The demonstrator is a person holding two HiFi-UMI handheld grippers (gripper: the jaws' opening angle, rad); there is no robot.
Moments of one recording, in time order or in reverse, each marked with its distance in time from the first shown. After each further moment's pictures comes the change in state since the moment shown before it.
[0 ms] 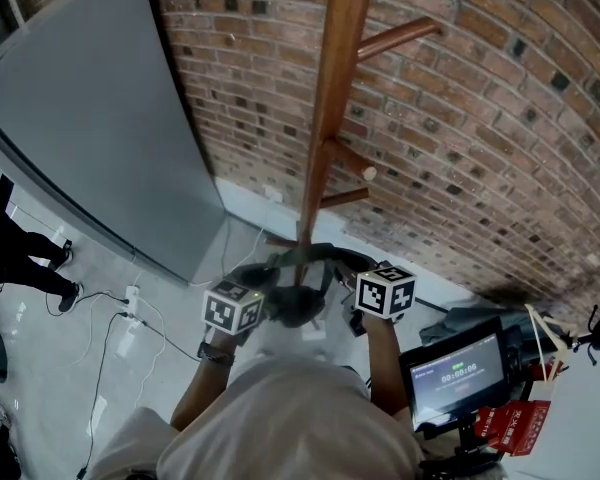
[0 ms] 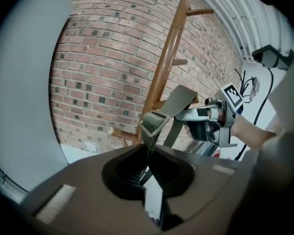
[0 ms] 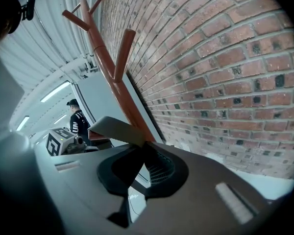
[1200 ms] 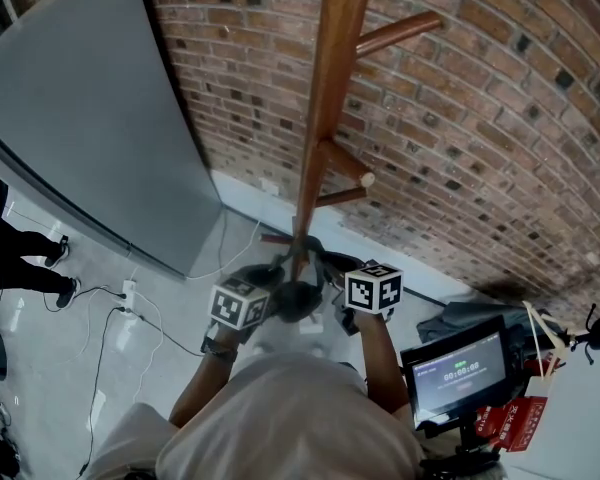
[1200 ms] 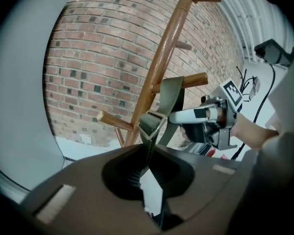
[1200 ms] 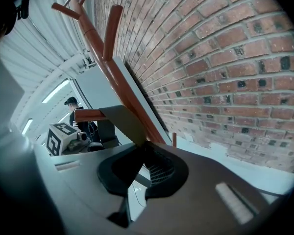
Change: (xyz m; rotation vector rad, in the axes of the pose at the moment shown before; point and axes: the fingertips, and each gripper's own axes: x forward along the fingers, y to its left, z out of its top) left arm 0.025 -0.007 -0.023 -0.023 0.083 -0.042; right arm 0.022 -0.005 -0.032 0.042 0.098 0.037
